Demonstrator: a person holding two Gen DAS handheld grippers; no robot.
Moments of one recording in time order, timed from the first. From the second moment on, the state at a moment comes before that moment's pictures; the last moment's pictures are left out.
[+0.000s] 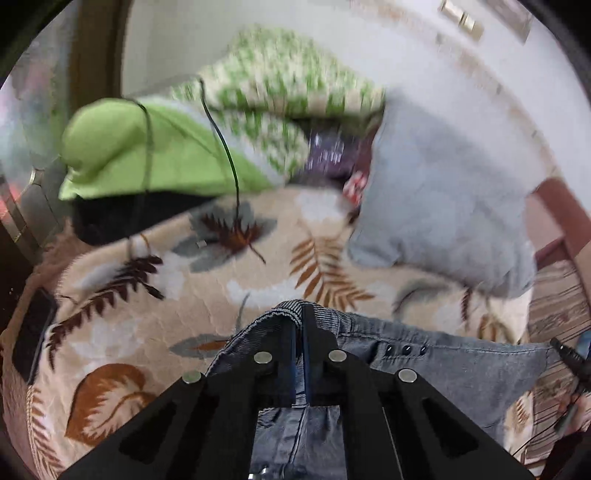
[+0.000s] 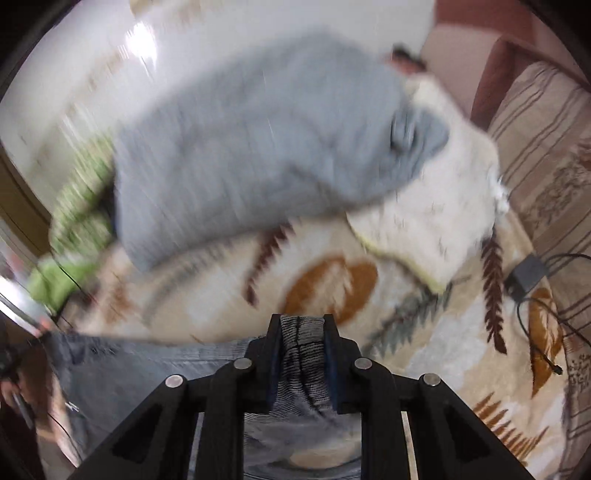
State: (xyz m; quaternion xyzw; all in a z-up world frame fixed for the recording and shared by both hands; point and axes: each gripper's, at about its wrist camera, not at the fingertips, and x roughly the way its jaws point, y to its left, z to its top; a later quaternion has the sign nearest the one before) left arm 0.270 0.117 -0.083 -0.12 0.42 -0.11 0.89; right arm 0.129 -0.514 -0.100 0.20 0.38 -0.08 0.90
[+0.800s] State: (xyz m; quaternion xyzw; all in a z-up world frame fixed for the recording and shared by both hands) left arm 0.013 0.195 -0.190 -0.13 0.49 -0.07 0.86; right arm -0.130 -0.505 -0.236 0.31 0.41 -0.09 0.85
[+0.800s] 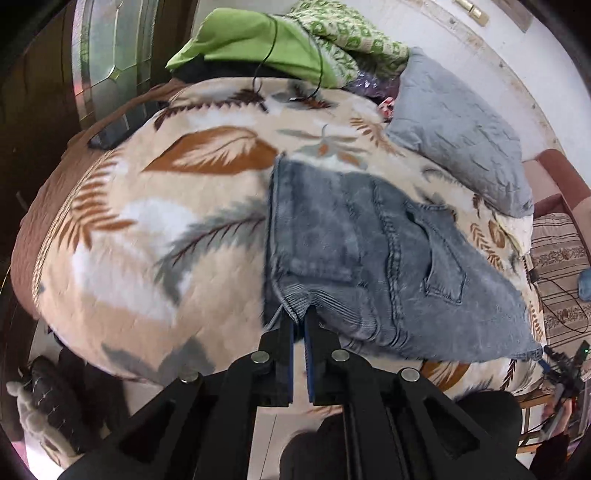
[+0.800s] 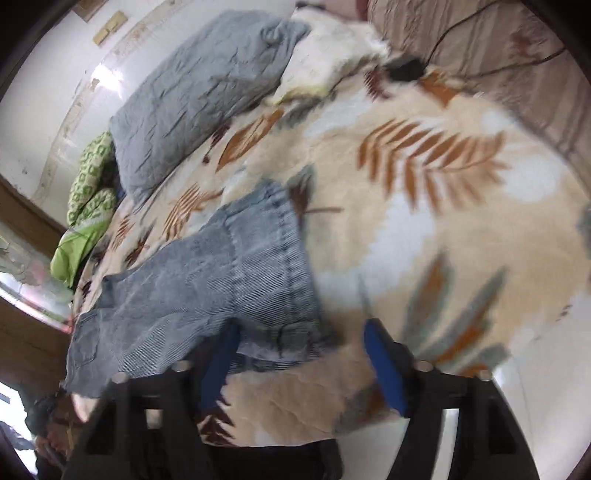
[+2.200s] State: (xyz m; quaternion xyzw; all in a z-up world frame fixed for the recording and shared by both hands) left arm 0.026 0.016 -0.203 -0.01 0.50 -0.17 0.85; right arm 0.009 -0.517 -0.231 0.29 0.41 -0.15 0.85
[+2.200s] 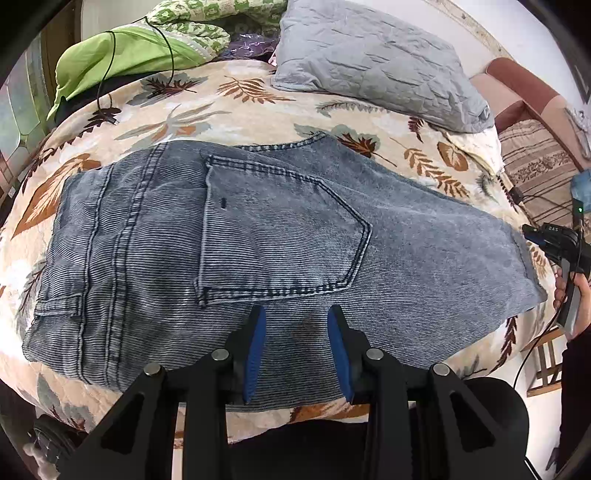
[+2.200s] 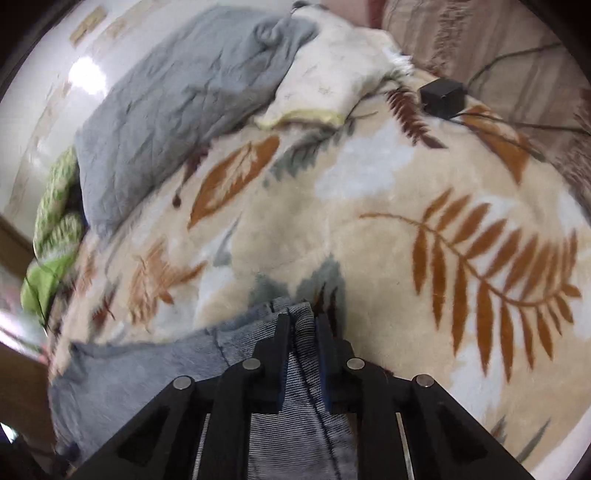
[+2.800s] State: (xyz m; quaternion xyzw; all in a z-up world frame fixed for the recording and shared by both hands) left arm 0.030 0.102 -0.190 -0.04 0.47 -0.01 0.88; right arm -0.010 -0.338 -0.225 0.17 0.49 0.00 0.85
